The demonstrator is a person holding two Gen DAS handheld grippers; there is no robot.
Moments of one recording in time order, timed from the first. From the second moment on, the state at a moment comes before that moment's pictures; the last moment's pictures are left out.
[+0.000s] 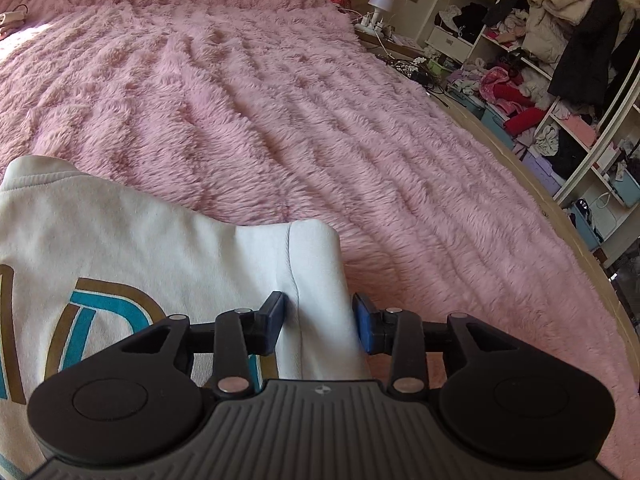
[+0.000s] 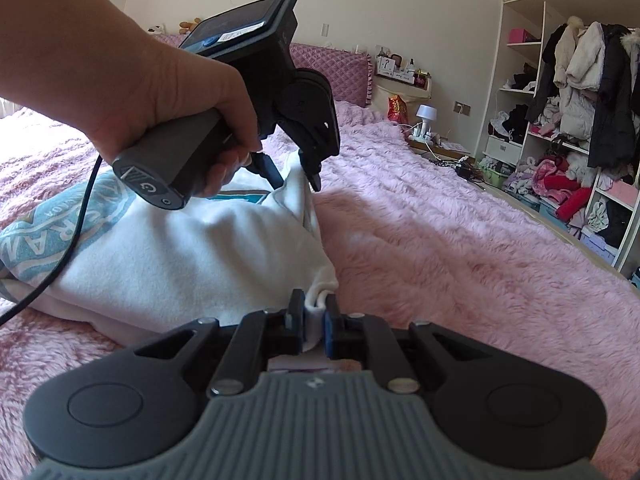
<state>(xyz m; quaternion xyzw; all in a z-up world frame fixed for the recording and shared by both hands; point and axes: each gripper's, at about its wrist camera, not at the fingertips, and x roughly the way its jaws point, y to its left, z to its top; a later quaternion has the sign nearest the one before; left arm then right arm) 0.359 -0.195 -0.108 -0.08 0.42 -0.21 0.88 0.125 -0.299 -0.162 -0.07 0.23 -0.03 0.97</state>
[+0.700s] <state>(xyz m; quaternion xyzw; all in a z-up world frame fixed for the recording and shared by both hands) 0.115 -0.019 -0.100 0.01 0.35 -0.12 0.93 0.140 -0.326 -0.132 0.07 0.23 -0.01 0.97</state>
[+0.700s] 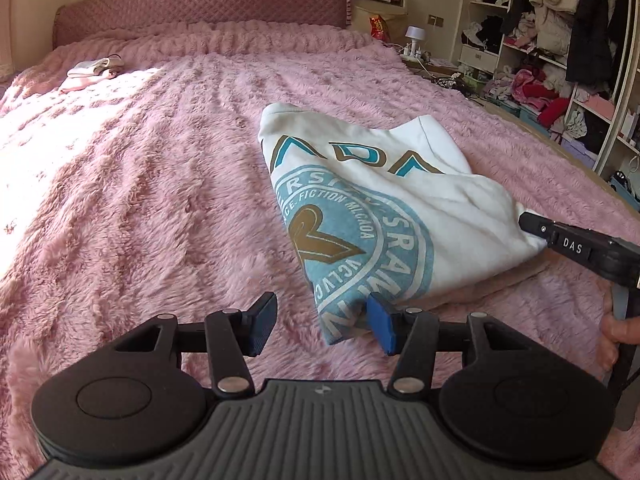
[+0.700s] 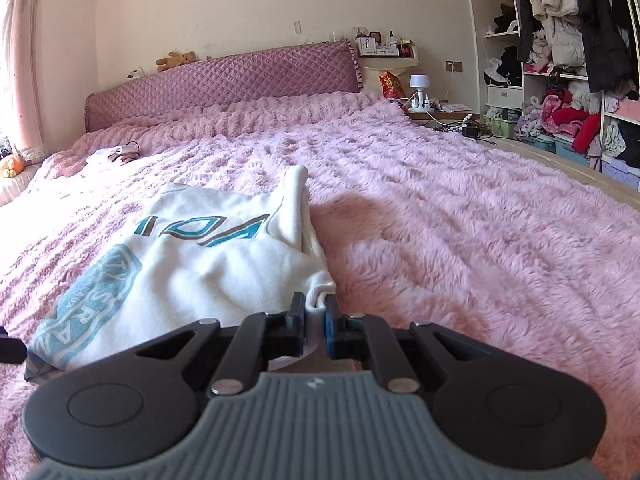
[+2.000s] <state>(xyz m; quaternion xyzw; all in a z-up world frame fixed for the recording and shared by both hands) 0.088 -0.056 -0.119 0.13 0.25 0.00 0.96 0.150 -0.340 -0.097 0.15 0.20 -0.01 0.97</state>
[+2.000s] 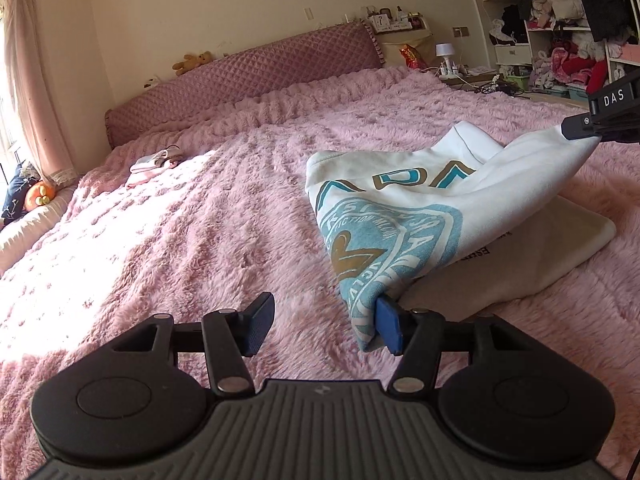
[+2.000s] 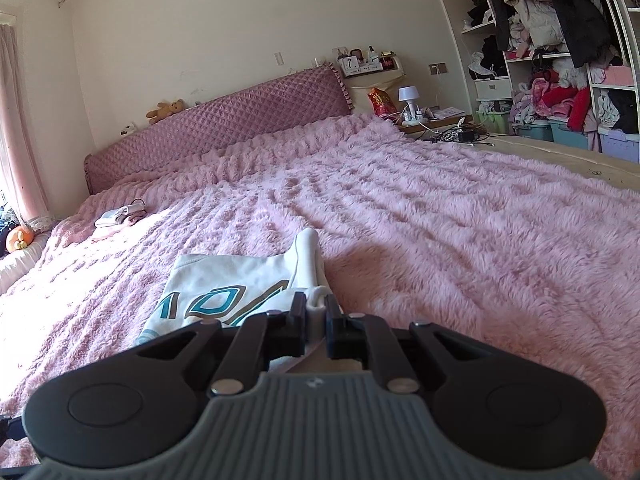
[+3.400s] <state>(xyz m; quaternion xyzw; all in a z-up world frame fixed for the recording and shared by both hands) 0.137 -0.028 -0.137 -0.11 0.33 -0.13 0.93 0.142 -0.323 -0.147 0.09 0.30 0.00 0.95</state>
